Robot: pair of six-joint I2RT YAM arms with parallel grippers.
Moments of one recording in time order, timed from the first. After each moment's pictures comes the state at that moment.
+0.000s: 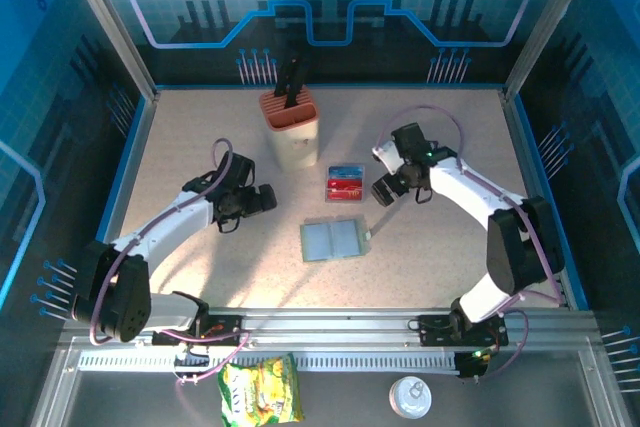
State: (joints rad) left arm -0.30 1.33 0.83 -0.62 -0.10 -0.63; right arm 0.33 1.57 1.04 -0.55 0.05 -0.27
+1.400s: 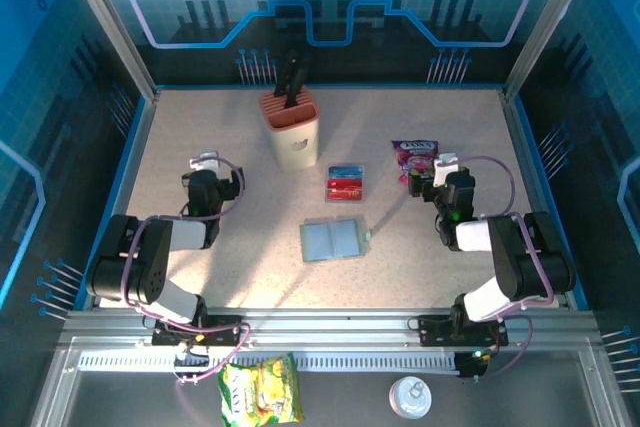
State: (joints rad) left arm -0.04 1.53 0.38 0.74 -0.23 -0.11; right arm 0.08 1.53 0.38 0.78 0.08 -0.06
